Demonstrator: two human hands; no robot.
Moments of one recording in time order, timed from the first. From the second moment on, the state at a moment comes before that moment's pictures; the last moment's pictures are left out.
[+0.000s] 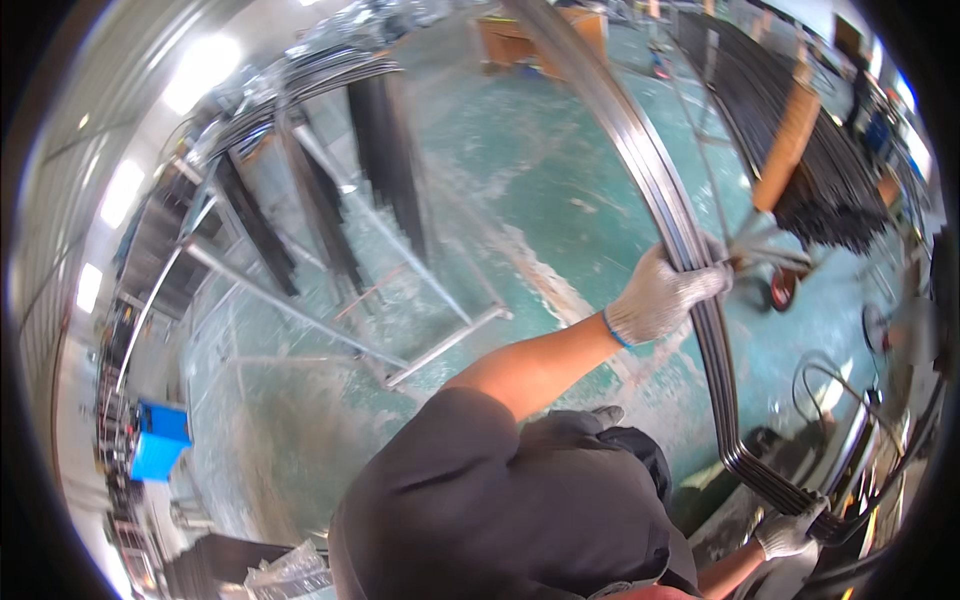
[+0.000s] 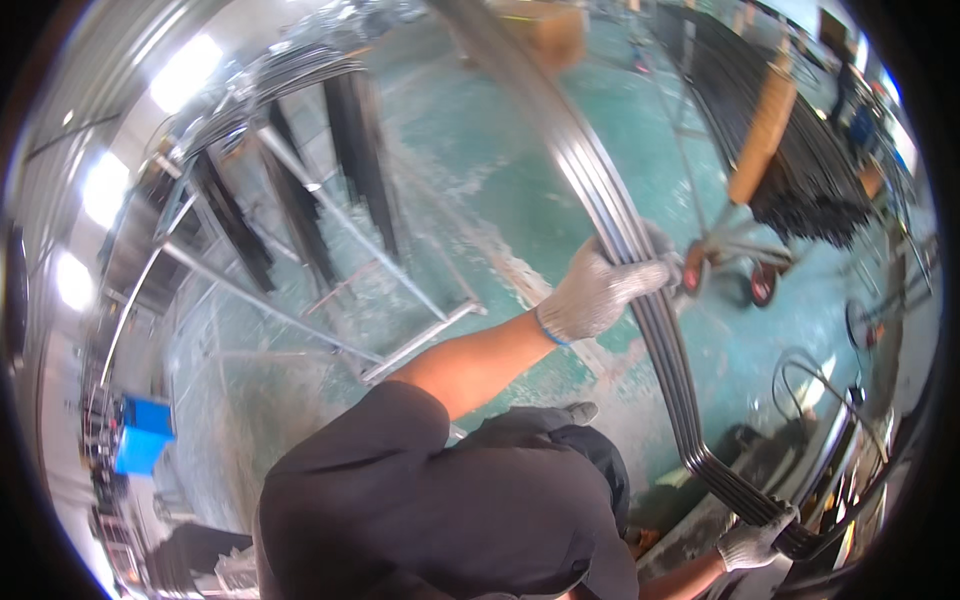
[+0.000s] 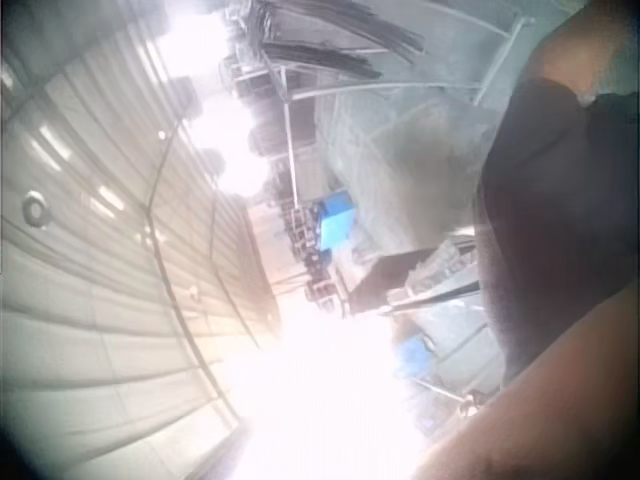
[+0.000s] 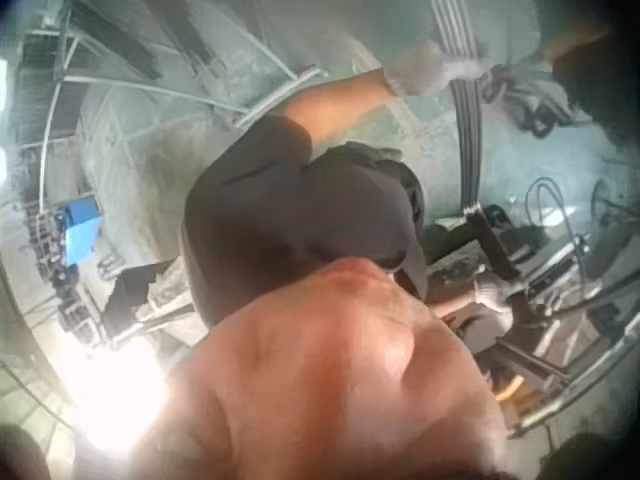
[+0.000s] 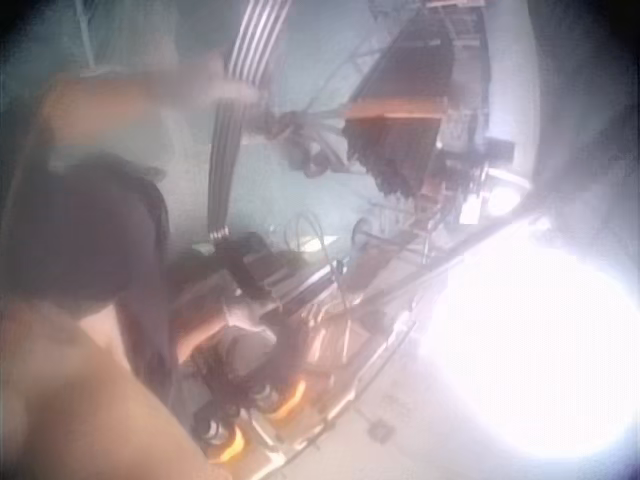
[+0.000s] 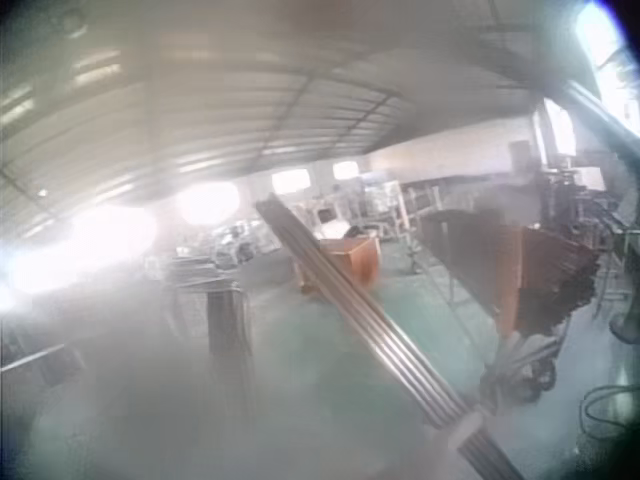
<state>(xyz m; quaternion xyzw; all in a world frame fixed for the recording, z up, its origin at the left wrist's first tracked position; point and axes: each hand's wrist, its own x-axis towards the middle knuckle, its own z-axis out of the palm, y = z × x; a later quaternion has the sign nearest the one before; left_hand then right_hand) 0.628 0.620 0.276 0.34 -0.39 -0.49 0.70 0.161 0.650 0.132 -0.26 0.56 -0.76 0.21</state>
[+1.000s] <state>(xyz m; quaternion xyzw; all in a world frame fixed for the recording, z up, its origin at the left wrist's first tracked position) 1.293 1.004 0.195 0.09 0.07 -0.15 0.98 1.097 0.804 0.529 -0.94 0.03 -0.33 0.04</state>
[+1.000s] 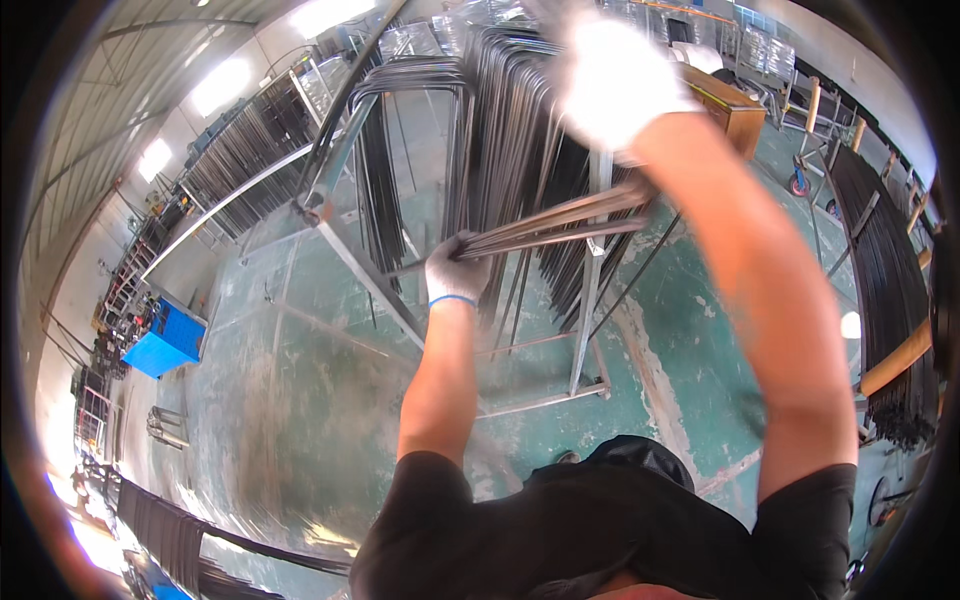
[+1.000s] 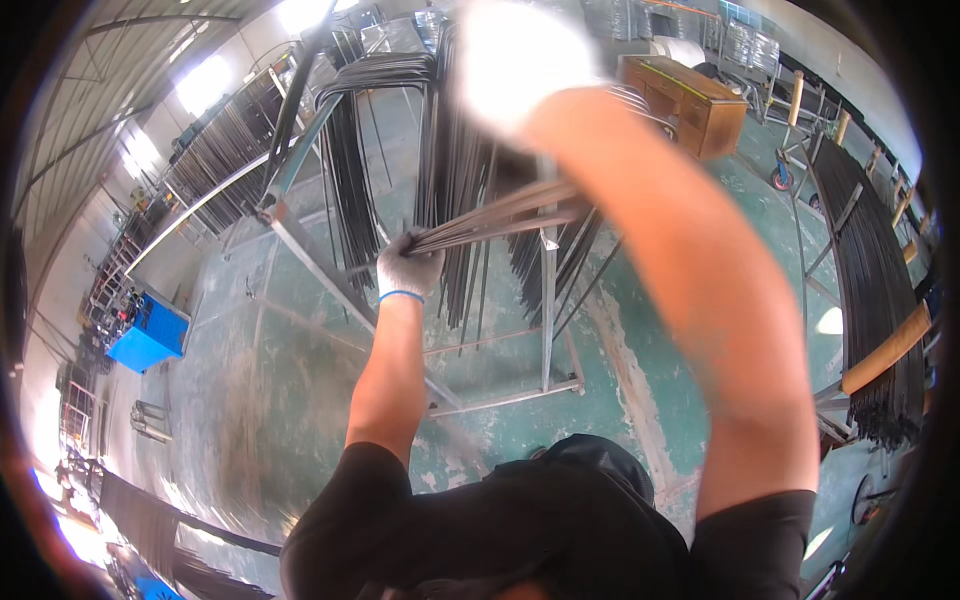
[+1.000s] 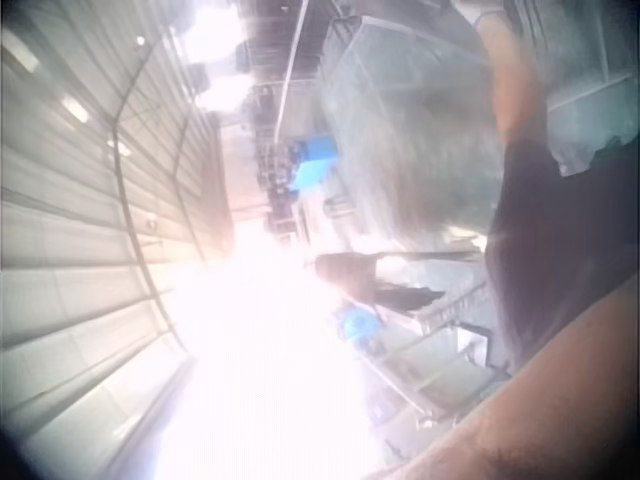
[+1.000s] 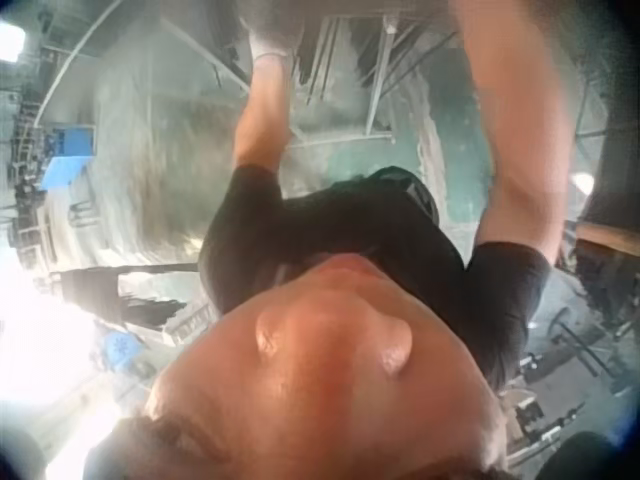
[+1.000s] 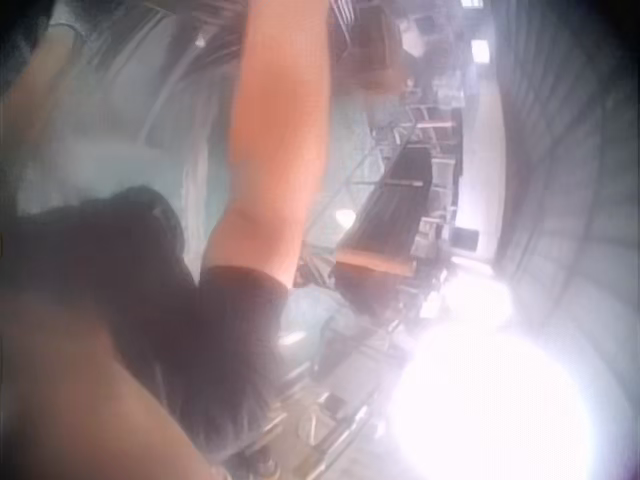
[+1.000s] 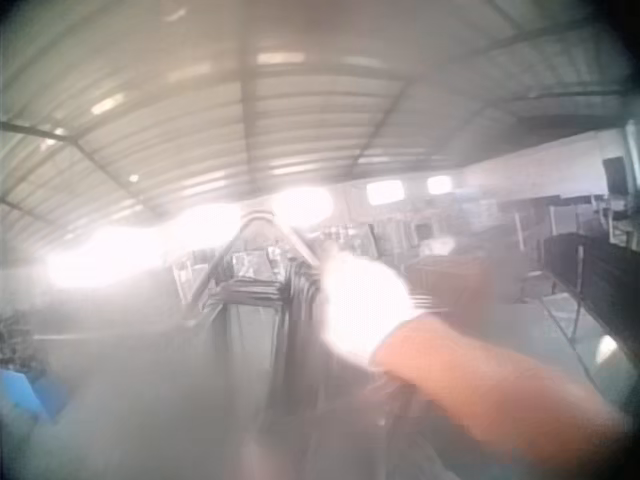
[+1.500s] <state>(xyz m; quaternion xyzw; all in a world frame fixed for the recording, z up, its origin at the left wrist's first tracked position) 1.184 1.017 0.110 0.17 0.19 -0.09 0.96 1.046 0.730 0.220 -0.90 -0.24 -0.31 0.21</state>
